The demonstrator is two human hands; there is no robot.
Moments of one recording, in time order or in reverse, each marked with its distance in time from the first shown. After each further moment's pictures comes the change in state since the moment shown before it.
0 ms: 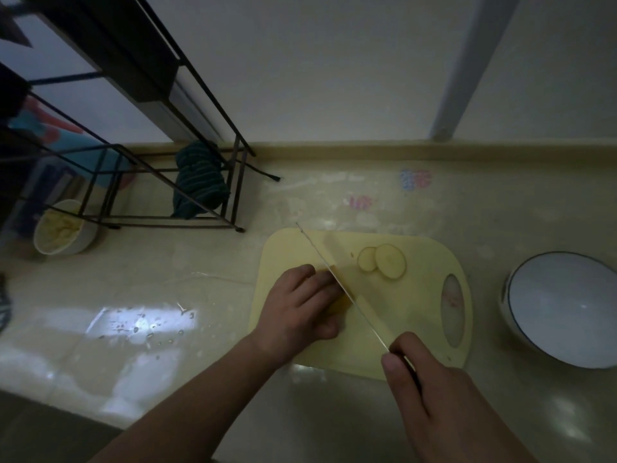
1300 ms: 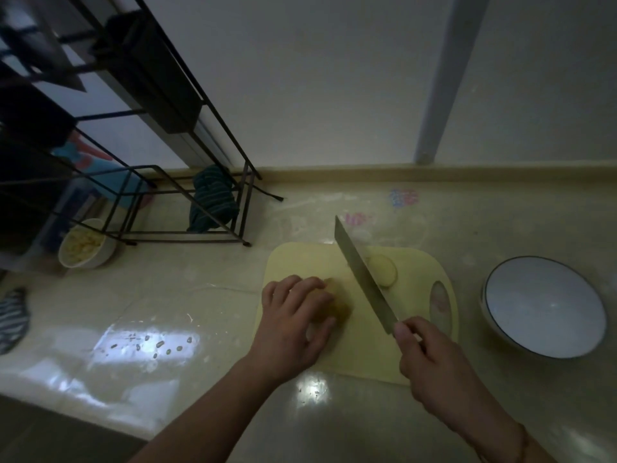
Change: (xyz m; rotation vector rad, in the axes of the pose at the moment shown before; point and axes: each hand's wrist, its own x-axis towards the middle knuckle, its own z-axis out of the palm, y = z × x) left_hand -0.003 0.037 -0.036 0.059 -0.061 -0.233; right_hand 0.020 0.041 0.004 0.251 0.142 0.035
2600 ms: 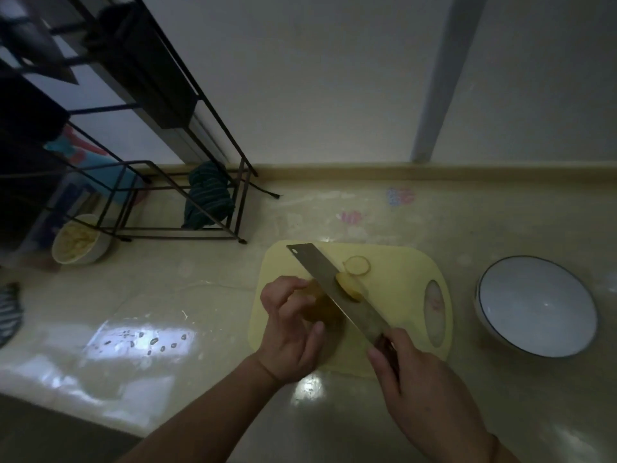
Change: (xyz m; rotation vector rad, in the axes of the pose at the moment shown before) left_hand -0.001 0.008 0.020 -0.386 0.242 -0.023; right_hand -0.018 0.011 0.014 -0.532 0.029 -0.200
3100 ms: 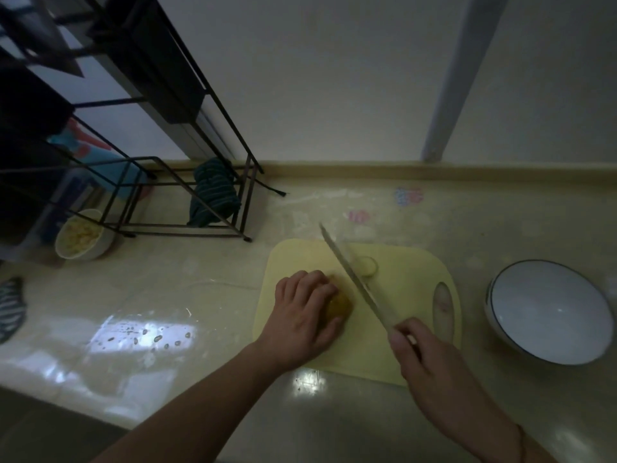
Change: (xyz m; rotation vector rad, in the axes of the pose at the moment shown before) left_hand -0.001 -0.029 -0.002 0.360 -0.368 -0.037; right_hand 0.019 0.002 -0.018 0.406 -0.101 0.102
